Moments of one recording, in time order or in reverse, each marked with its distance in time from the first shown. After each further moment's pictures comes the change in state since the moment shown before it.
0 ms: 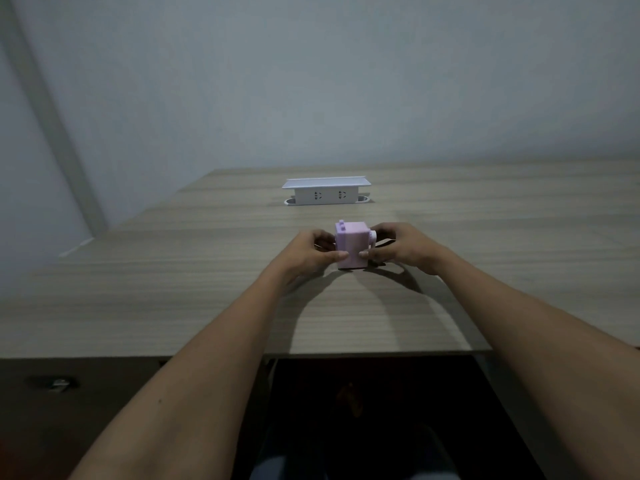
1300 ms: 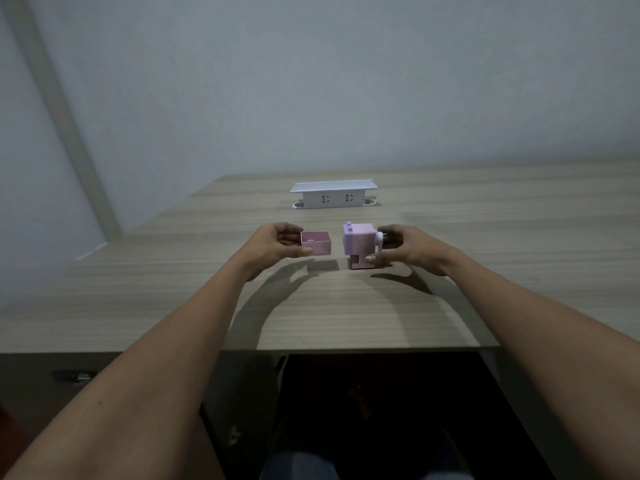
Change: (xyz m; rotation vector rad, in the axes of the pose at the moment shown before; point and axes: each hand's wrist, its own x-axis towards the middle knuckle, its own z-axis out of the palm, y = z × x) left_hand -0.028 -0.004 -0.074 -0.052 0.043 -0.055; right_hand -0.010 -0.006 -0.001 -0.012 -0.064 0.066
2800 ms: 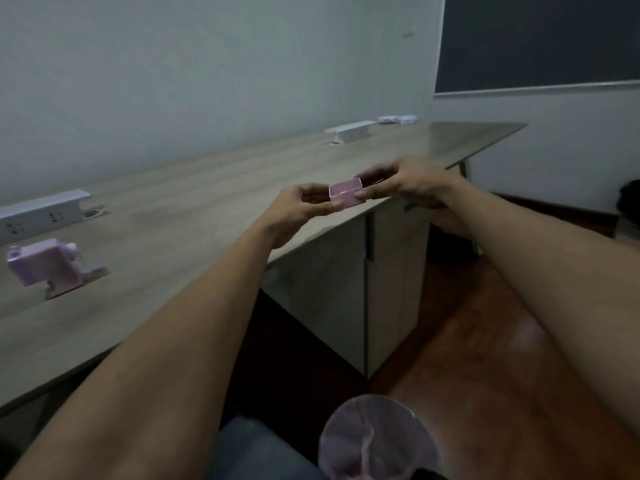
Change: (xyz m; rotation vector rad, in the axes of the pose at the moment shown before) left_hand -0.050 0.191 0.434 -0.239 -0.754 0.341; right_hand -0.387 0.031 -0.235 -0.068 0.637 0.180
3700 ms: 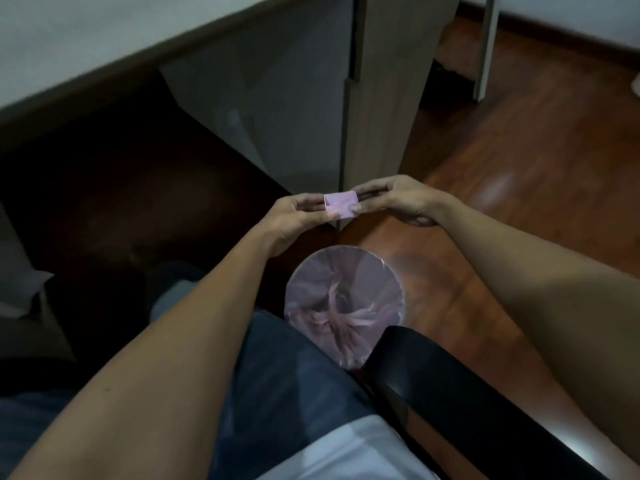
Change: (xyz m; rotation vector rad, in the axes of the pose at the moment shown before) left_hand -0.116 -0.257 0.128 -0.345 -0.064 -0.551; right_hand -0.113 0.280 0.129 0.427 -0.093 0.608
